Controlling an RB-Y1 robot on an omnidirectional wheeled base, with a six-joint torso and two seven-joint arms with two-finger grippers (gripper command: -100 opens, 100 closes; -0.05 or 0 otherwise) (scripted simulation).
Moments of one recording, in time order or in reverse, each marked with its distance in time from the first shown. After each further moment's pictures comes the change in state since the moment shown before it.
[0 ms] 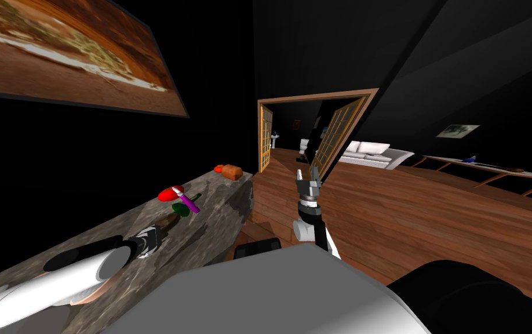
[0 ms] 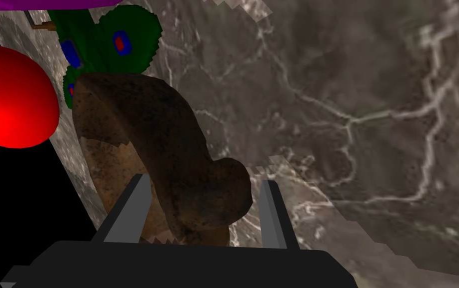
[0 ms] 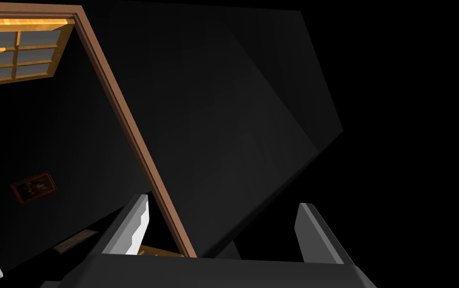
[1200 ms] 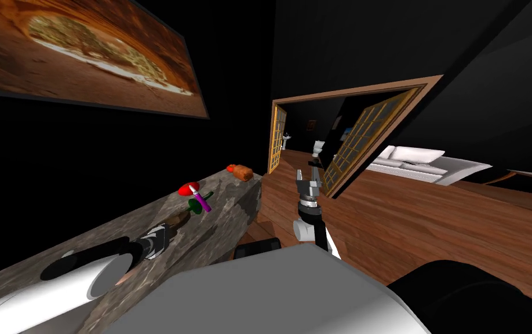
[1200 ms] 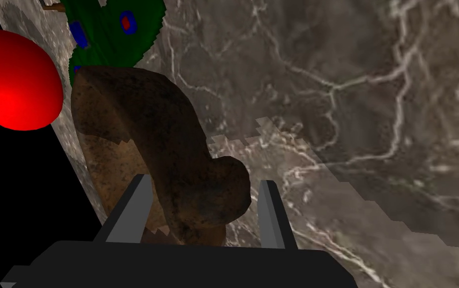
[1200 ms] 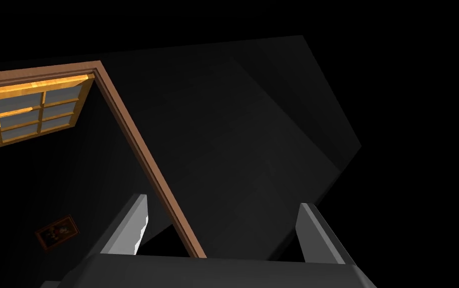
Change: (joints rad) left arm 0.103 -0.035 -0.054 -0.227 0.012 0.060 -0.012; right arm 0.000 0.000 0.000 0.000 0.000 0.000 0.000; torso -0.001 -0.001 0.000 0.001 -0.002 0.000
